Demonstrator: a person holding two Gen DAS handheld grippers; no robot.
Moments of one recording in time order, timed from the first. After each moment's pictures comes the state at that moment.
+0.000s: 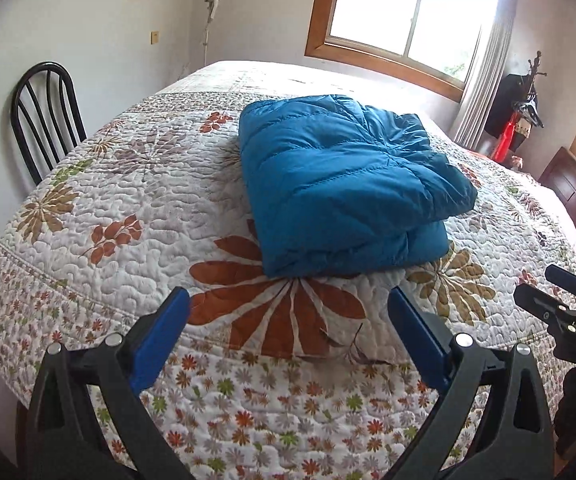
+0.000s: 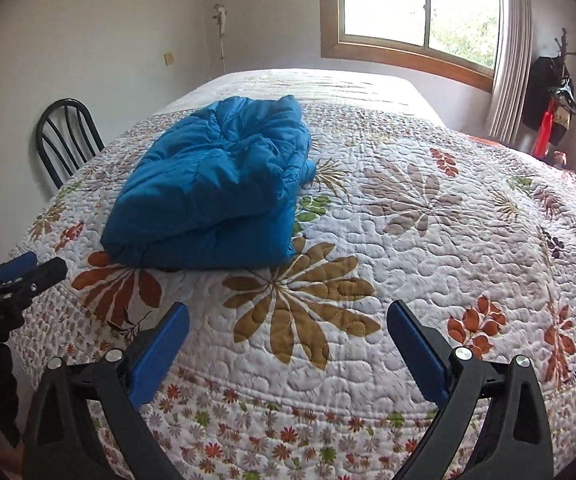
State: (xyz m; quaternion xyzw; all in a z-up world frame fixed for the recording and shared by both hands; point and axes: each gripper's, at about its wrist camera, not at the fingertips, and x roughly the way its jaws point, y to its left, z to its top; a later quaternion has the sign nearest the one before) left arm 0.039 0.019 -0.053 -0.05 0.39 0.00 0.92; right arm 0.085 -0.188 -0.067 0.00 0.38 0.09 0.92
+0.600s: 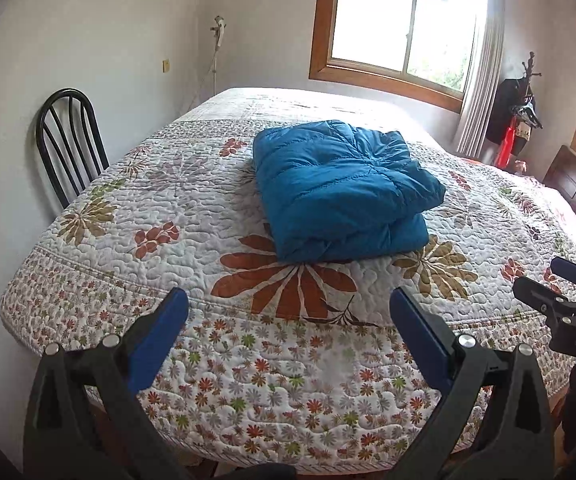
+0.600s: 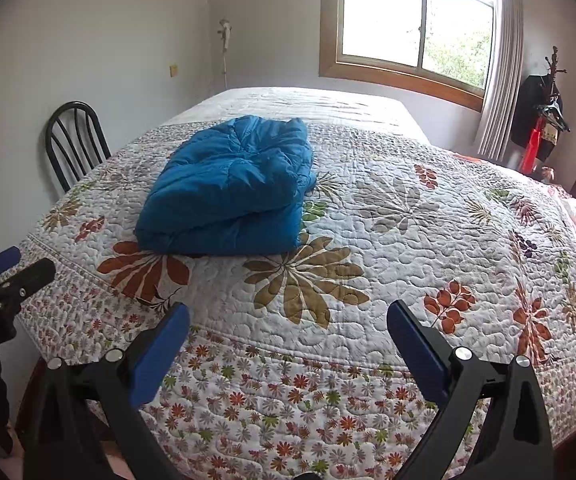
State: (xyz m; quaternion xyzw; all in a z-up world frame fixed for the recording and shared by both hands) left arm -0.034 0.013 -0.018 -0.03 0.35 0.01 0.93; right arm 0.030 -0.185 -0.043 -0.01 0.36 0.08 0.93
